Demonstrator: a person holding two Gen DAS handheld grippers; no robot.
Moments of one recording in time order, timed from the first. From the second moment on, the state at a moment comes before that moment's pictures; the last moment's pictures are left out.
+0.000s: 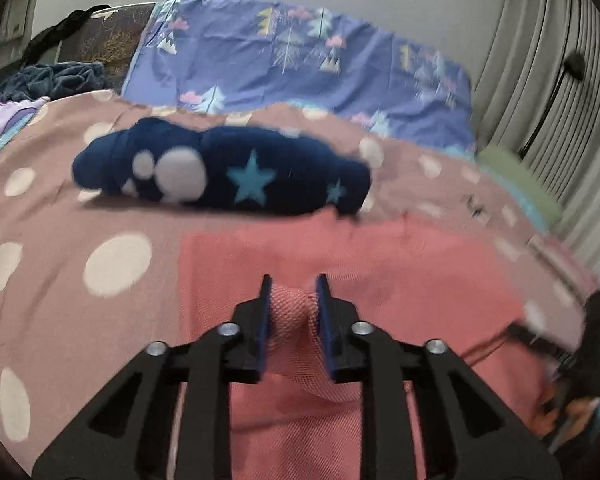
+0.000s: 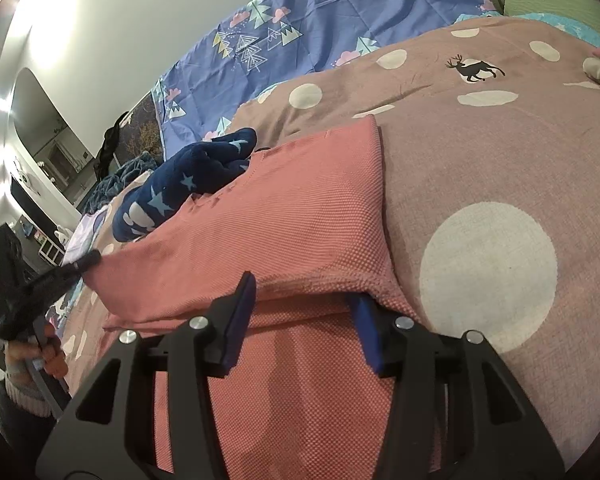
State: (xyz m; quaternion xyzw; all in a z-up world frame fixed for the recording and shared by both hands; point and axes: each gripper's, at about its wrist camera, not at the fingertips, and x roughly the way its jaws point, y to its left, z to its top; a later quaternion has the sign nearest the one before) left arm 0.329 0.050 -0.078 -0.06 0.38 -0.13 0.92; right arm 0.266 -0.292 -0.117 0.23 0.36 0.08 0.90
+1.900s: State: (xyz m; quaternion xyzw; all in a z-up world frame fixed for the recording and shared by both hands) left arm 0.327 0.119 -0.146 -0.24 0.43 -0.22 0.84; right arm 0.402 0.072 -0.076 -0.16 0.51 0.19 0.82
